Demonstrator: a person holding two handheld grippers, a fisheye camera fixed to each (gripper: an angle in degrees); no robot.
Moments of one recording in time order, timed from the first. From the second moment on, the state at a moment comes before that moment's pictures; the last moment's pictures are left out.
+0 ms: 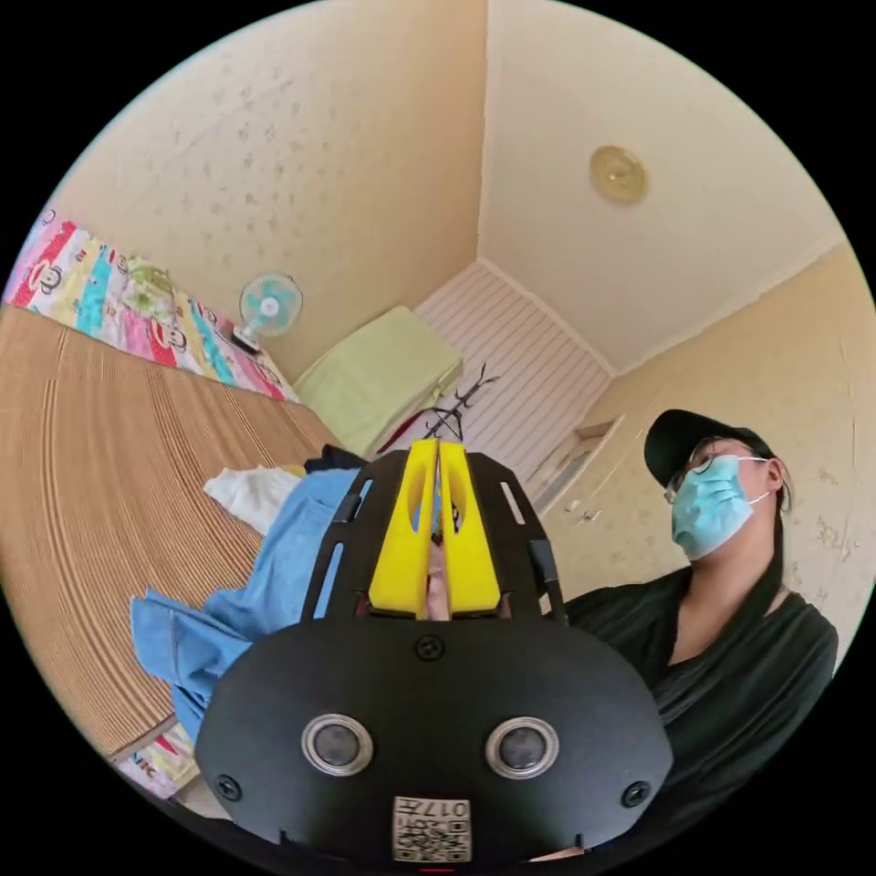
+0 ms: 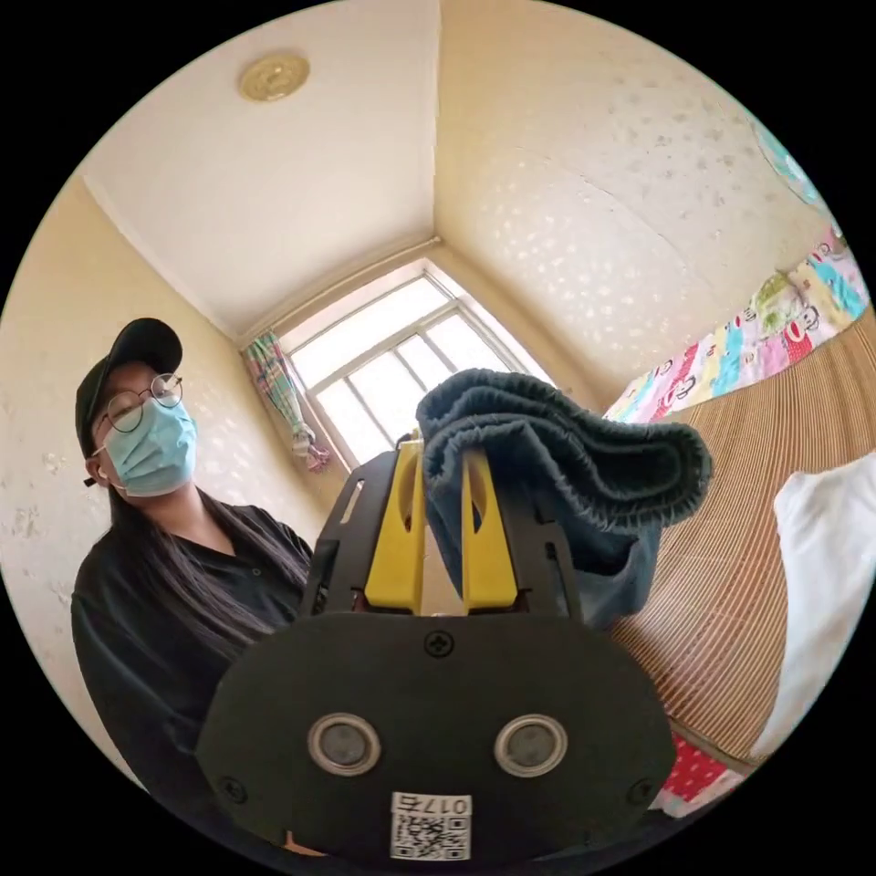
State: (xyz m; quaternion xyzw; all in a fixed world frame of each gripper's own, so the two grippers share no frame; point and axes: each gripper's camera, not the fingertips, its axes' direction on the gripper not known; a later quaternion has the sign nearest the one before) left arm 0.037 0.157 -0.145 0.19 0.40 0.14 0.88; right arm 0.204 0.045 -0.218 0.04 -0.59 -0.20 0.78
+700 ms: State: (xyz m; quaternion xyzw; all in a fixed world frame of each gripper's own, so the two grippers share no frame) left arm 0.084 0.225 -0.293 0.27 0.29 0.23 0.89; right arm 0.049 0.094 -0.329 -0.02 -0.59 -0.35 0.73
